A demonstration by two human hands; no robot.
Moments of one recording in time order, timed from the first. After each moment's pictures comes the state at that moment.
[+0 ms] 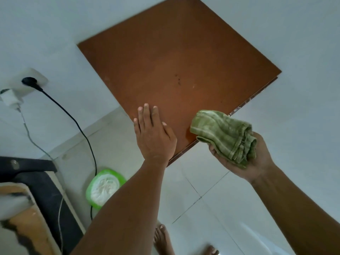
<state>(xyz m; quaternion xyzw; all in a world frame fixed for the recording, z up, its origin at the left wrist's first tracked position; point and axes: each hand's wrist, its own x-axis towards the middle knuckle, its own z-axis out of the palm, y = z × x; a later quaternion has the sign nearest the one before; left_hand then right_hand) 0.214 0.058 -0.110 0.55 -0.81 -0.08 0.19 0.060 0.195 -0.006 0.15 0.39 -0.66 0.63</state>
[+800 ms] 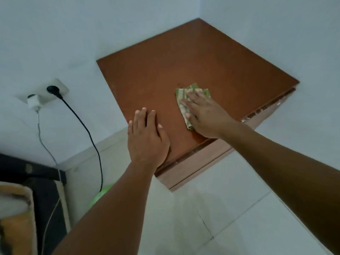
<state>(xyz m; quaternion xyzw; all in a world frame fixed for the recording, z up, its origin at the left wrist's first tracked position) 0.215 0.054 -0.112 0.57 -0.81 -0.08 0.16 0.016 0.088 -0.069 -0.68 0.72 -0.06 0.14</state>
